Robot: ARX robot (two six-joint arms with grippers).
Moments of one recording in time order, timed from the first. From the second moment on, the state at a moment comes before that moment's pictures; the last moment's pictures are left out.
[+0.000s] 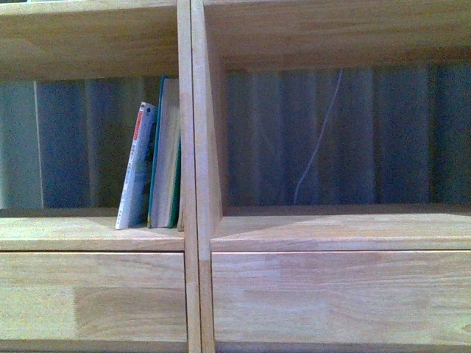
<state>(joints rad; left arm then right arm) -0.07 0.89 0.45 0.60 0.06 0.04 -0.39 0.98 0.53 0.82 -0.38 0.24</state>
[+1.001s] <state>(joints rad) 0.00 0.30 0.09 0.21 0.00 0.00 -0.07 0.52 0.13 0.38 -0.04 0.01</state>
